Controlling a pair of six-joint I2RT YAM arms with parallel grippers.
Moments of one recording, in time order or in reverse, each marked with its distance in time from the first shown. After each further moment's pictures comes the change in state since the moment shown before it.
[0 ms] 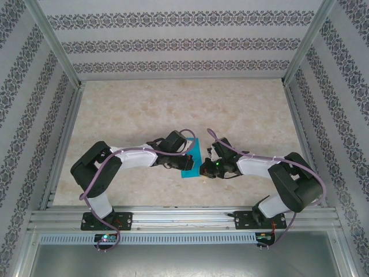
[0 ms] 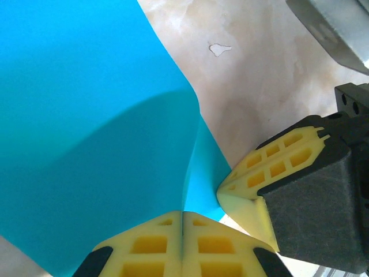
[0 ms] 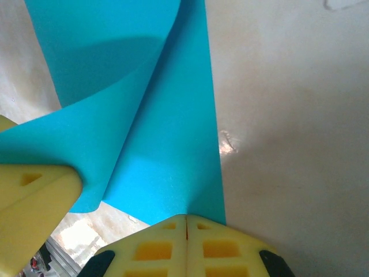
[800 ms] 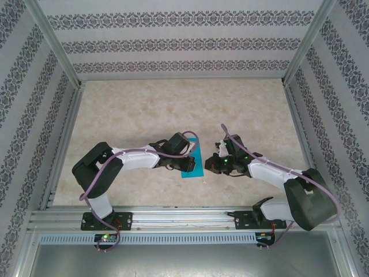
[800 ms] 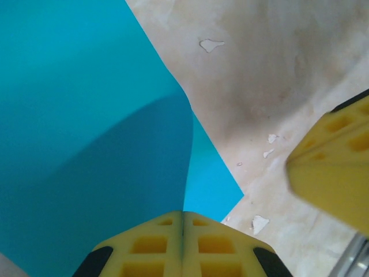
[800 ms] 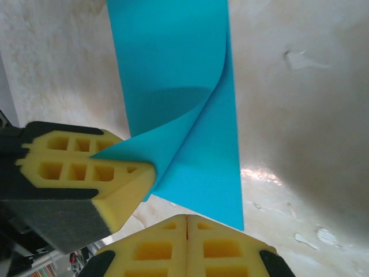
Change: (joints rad) left arm -0.040 0.006 0.009 0.006 -0.046 -0.006; right arm -0.084 -0.174 -0.045 -0.010 -0.061 0.001
